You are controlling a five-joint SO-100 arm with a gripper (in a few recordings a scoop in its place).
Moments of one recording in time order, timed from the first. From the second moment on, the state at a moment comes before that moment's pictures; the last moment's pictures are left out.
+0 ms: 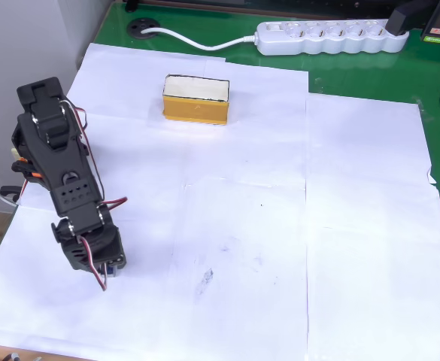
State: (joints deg) arm 62.2 102.6 88.6 73.1 -77.0
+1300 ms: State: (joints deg) arm 0.5 72.1 103.7 82.7 -65.0
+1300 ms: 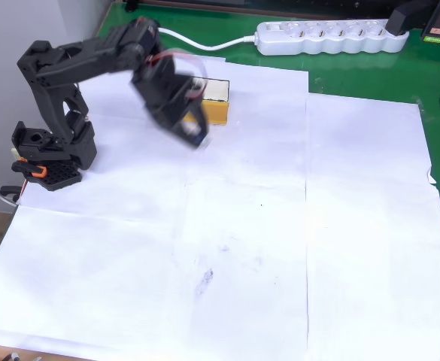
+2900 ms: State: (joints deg) arm -30.5 58.7 78.3 51.9 -69.7
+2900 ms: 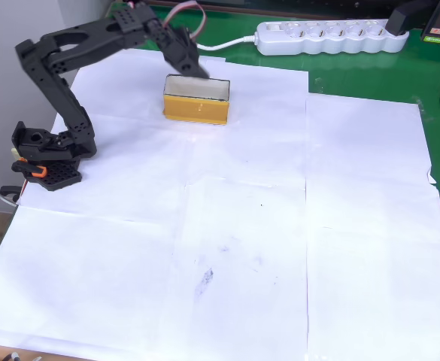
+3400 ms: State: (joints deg) arm -6.9 17.5 38.1 66.4 -79.3
